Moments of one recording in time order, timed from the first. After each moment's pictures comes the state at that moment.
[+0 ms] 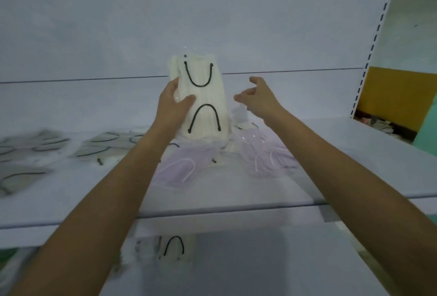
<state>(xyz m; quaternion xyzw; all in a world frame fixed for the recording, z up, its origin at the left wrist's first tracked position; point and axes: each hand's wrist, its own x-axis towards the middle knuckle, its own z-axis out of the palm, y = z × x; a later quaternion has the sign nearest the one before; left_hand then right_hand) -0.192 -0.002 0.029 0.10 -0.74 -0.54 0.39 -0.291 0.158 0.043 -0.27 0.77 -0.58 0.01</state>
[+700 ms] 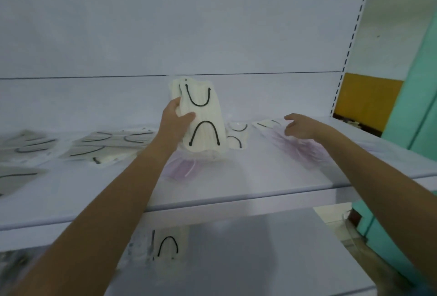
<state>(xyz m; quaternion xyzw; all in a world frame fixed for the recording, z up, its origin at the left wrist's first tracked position) -0.187 -0.005 0.001 0.12 -0.74 -0.58 0.32 -0.335 0.258 -0.003 -0.16 0.96 -0.24 0.04</state>
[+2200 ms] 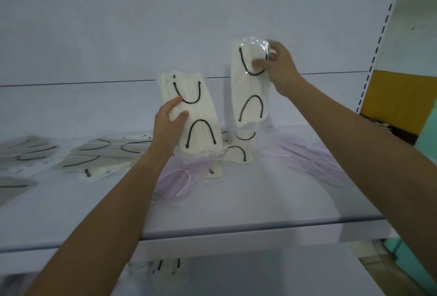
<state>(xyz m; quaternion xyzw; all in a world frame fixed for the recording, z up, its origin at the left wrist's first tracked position) -0.219 -0.024 -0.008 0.12 -0.73 -0.55 0.40 -0.380 0.163 0.087 -0.32 0.65 -0.68 -0.07</state>
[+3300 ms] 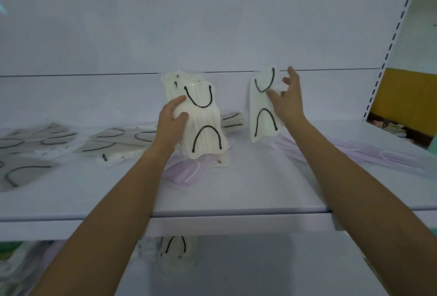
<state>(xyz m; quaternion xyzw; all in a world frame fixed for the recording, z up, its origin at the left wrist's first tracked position) -0.200 -0.032 -0.018 0.16 -0.73 -0.55 0.38 -0.348 0.171 0.012 -0.26 0.72 -0.62 -0.17</state>
